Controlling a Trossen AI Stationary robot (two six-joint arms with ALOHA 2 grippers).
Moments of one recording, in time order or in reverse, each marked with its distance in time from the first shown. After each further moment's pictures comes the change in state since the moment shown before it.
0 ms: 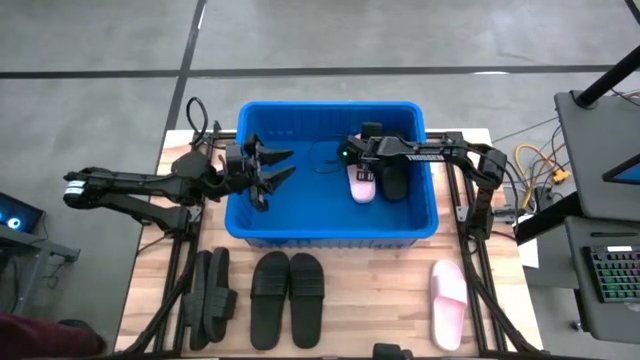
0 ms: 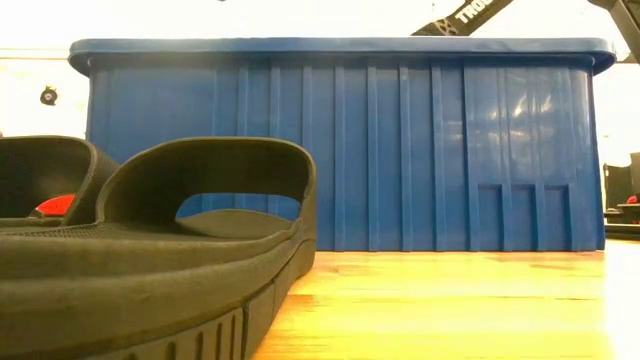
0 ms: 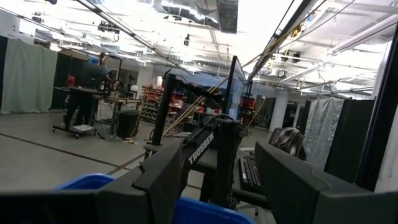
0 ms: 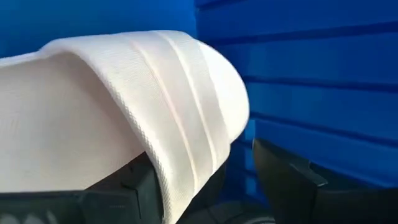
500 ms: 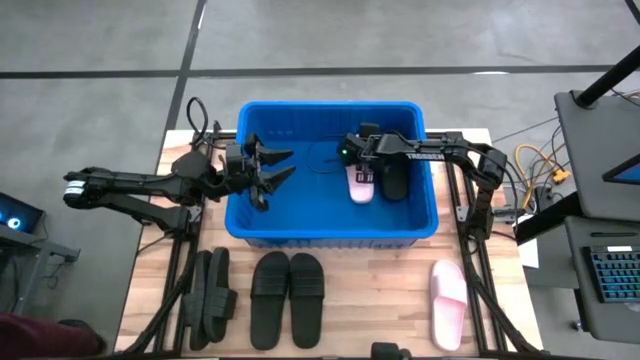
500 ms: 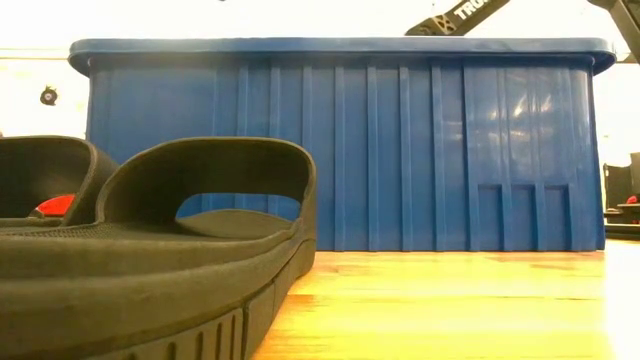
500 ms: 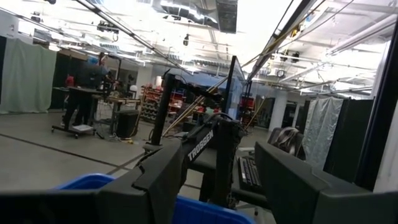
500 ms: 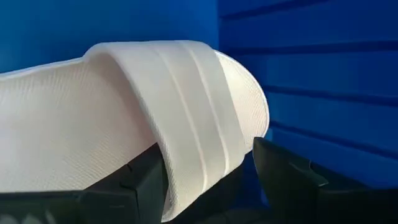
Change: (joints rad) left arm 0.000 0.000 0.000 0.000 0.004 0.000; right arm -0.003 -0.001 0.030 -0.047 -0.089 -0.007
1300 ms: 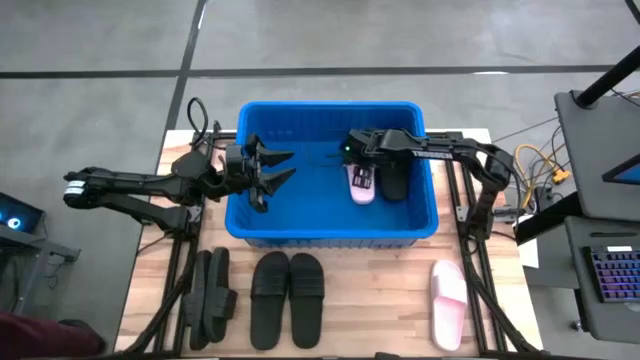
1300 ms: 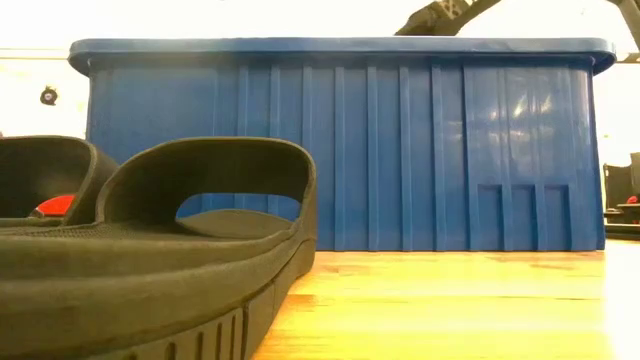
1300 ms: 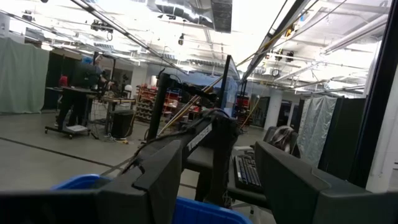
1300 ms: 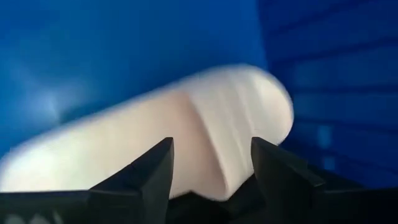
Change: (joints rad) left arm -0.001 0.000 0.000 0.000 0.022 -0.001; right arm 0.013 -0.054 0.044 -0.114 -0.251 0.204
